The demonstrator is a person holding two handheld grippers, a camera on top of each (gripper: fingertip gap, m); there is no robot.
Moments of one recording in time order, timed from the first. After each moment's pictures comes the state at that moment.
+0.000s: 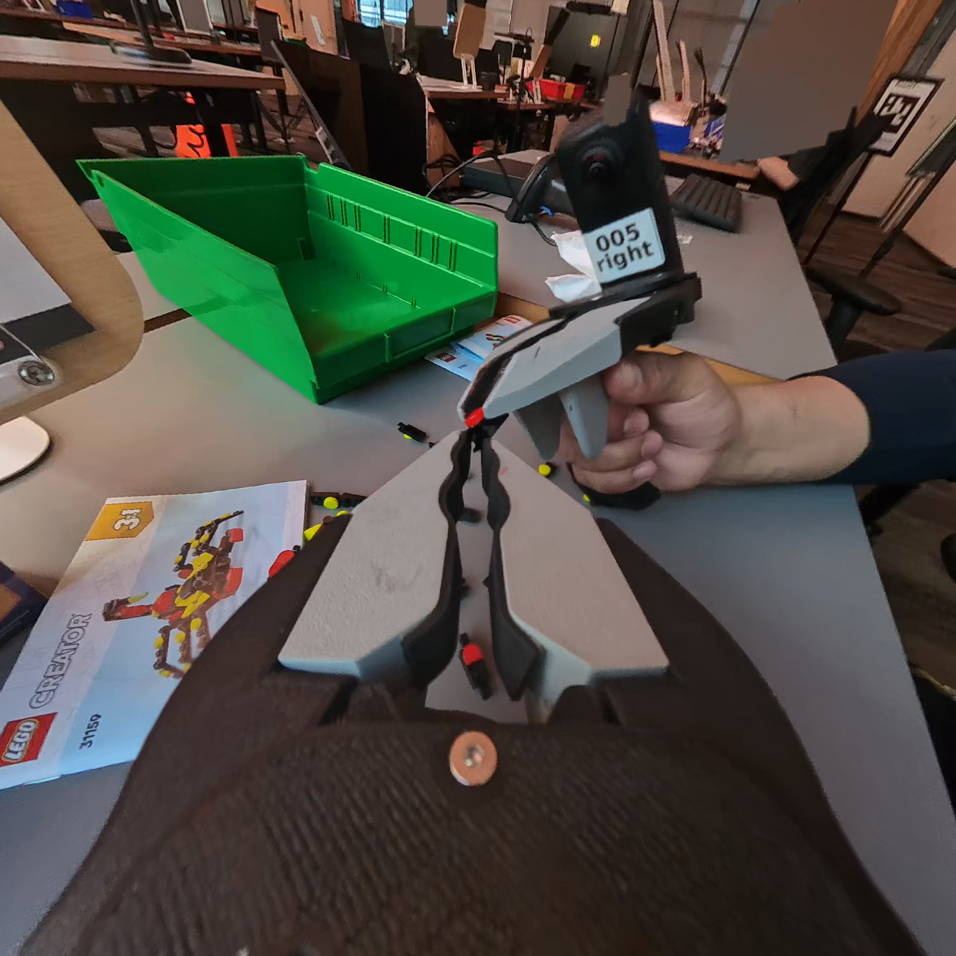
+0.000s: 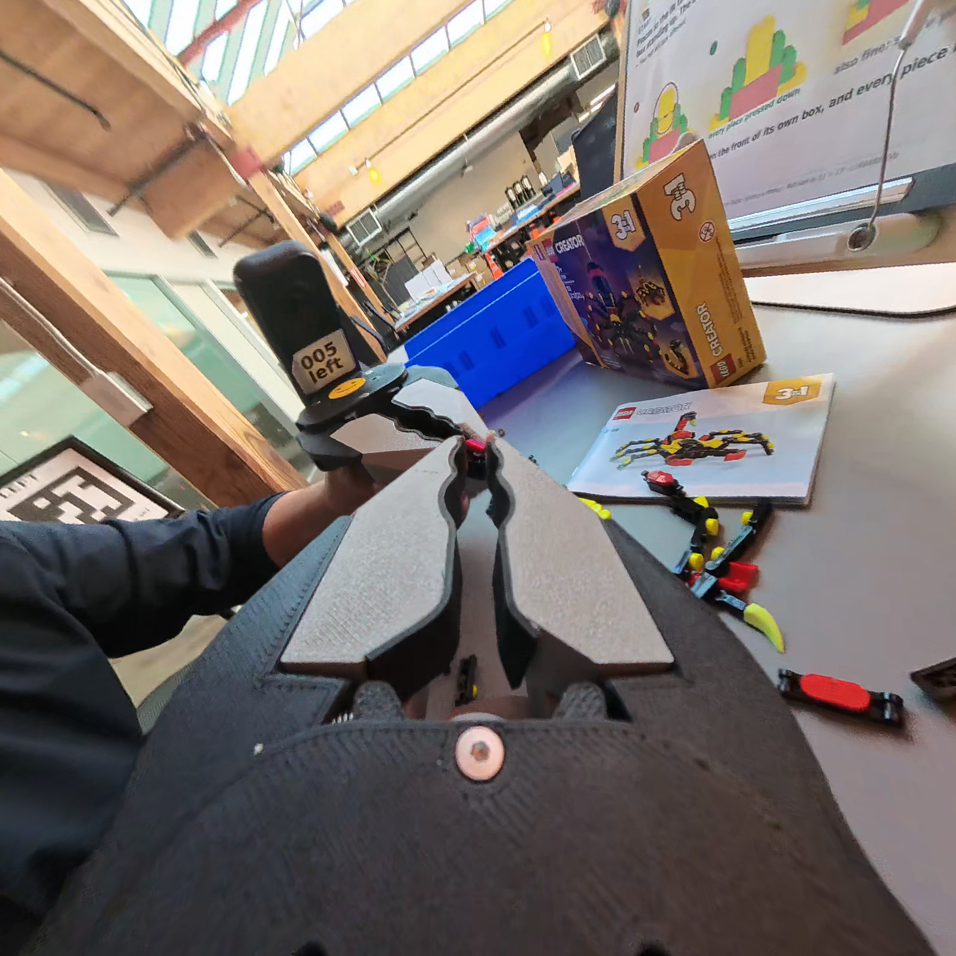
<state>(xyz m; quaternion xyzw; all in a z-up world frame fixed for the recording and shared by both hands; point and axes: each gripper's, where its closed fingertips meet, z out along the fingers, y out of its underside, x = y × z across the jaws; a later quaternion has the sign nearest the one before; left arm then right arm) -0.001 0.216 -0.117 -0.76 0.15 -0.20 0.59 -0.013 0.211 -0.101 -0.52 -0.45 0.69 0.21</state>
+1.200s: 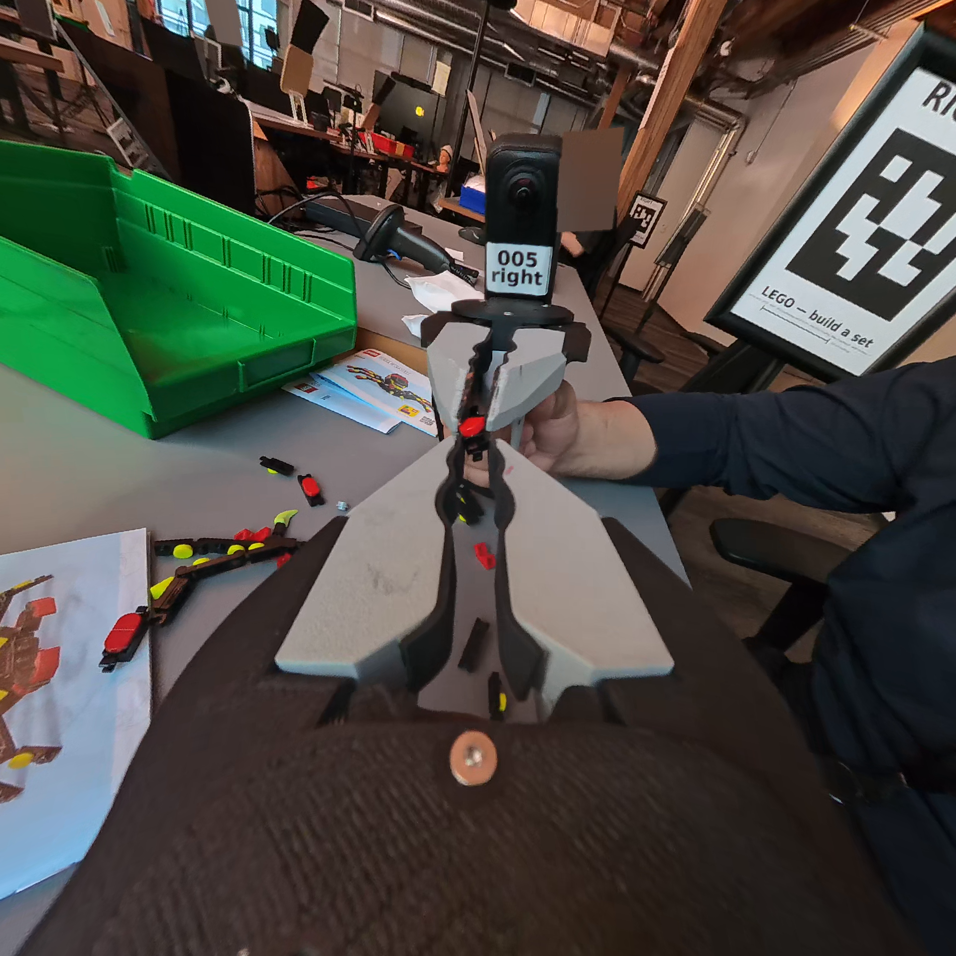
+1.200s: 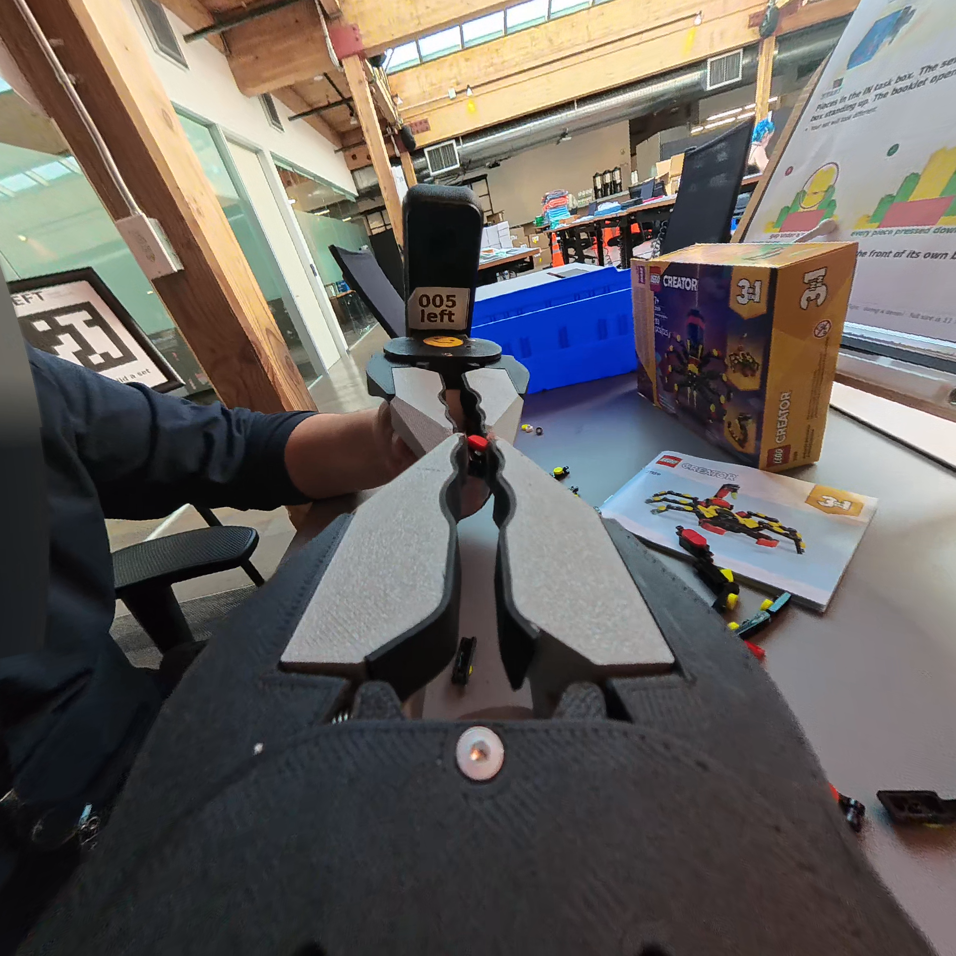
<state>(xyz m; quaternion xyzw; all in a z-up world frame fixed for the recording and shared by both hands) 0.029 0.190 -0.093 -0.71 0.19 -0.37 0.58 0.009 0.181 -0.081 -0.40 -0.56 0.68 0.26</state>
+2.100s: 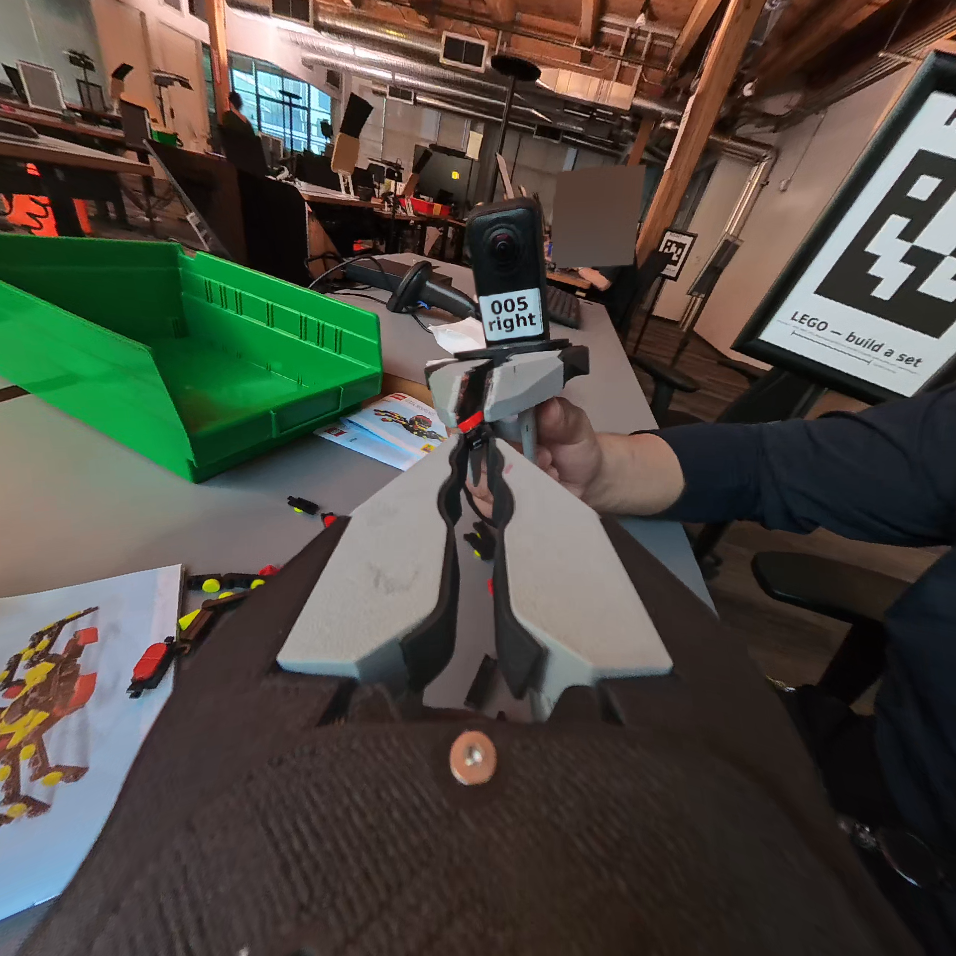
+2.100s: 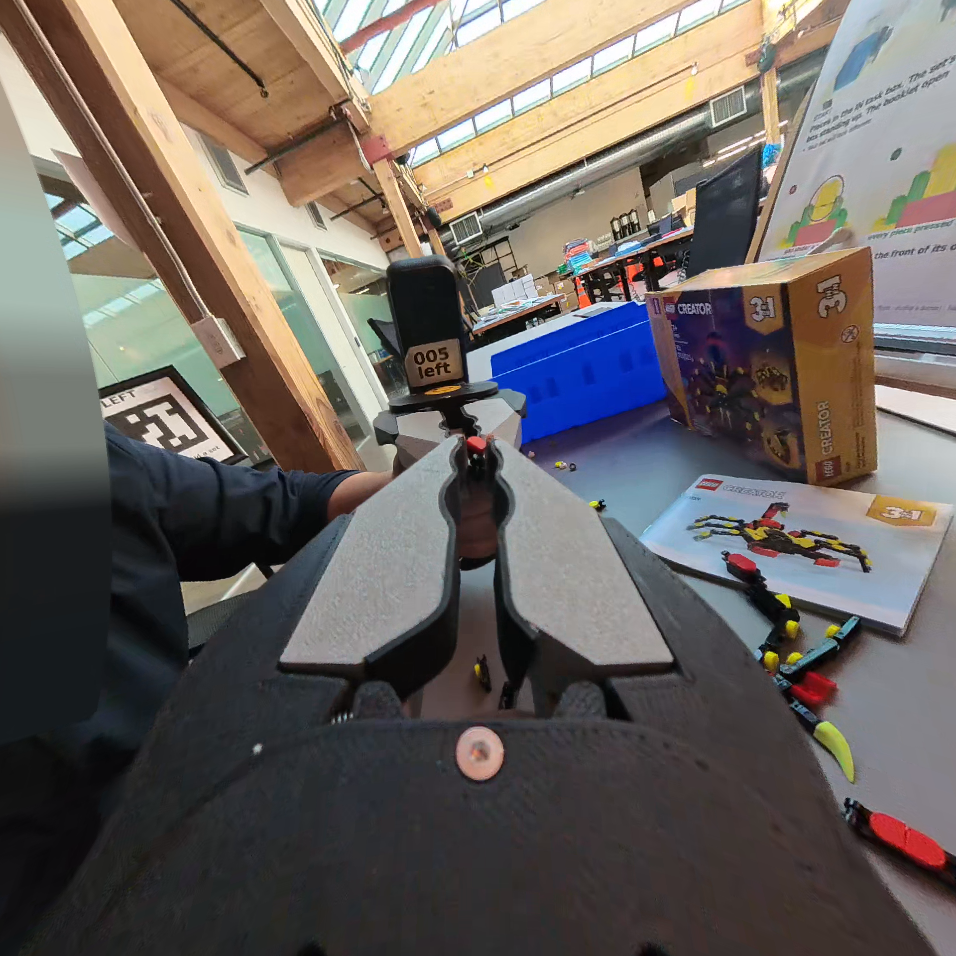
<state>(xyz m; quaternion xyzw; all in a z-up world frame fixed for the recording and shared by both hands) 0.029 0.191 -0.077 -0.69 0.18 -0.33 0.62 0.010 0.182 -0.062 -0.40 -0.50 0.73 0.22</state>
